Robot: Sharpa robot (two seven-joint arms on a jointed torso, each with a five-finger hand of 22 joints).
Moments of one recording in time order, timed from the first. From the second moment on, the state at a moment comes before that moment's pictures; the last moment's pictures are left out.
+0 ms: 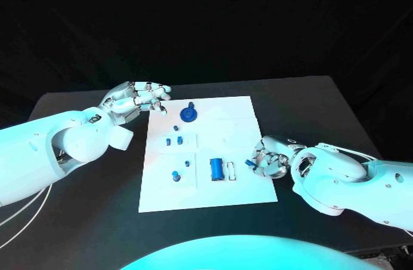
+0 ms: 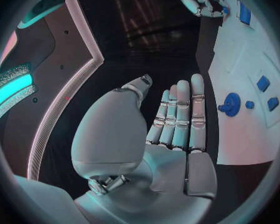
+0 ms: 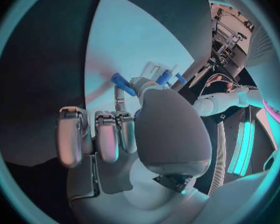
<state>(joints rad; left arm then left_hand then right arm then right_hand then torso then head) 1.18 -0.89 -0.03 1.46 -0.10 0.02 0.33 1.38 -0.20 0.34 0.20 0.16 0.85 0.20 0.28 0.27 0.88 0.14 0.58 0.17 0.95 0.07 1.05 0.43 0.18 0.94 0.17 0.70 0.54 1.12 -1.09 -0.21 1.96 -1.45 -0.38 -0.58 1.38 -0.20 0.38 0.32 0.43 1.03 0.08 0.36 0.52 1.47 0.00 1.55 1.31 1.47 -0.06 1.56 1.31 0.04 1.46 0.04 1.44 1.31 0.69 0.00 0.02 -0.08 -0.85</state>
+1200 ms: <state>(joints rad) 1.18 -0.89 -0.03 1.47 -0.10 0.02 0.33 1.38 -0.20 0.34 0.20 0.16 0.85 0.20 0.28 0.27 0.88 0.14 0.58 0.17 0.95 0.07 1.05 0.43 0.18 0.94 0.17 0.70 0.54 1.11 -0.98 -0.21 1.92 -1.09 -0.46 -0.57 1.17 -0.21 0.43 0.29 0.41 1.03 0.07 0.37 0.54 1.47 0.00 1.55 1.31 1.47 -0.06 1.56 1.31 0.04 1.46 0.04 1.44 1.31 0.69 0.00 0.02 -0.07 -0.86</state>
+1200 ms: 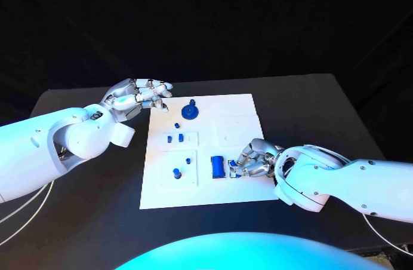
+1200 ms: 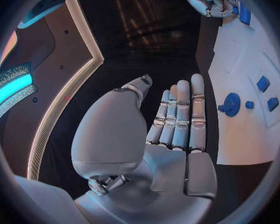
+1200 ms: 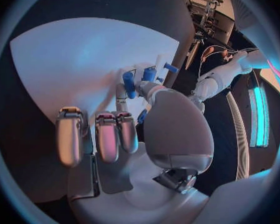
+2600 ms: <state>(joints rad) 1.18 -0.89 -0.03 1.46 -0.10 0.02 0.33 1.39 -0.20 0.34 0.21 0.16 0.84 0.20 0.28 0.27 0.88 0.14 0.58 0.17 0.95 0.07 1.05 0.43 0.18 0.94 0.17 0.69 0.54 1.11 -0.98 -0.21 1.90 -1.13 -0.44 -0.56 1.26 -0.22 0.29 0.22 0.15 1.03 0.07 0.36 0.53 1.47 0.00 1.55 1.31 1.47 -0.06 1.56 1.31 0.04 1.46 0.04 1.42 1.31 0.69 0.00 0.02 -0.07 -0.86</state>
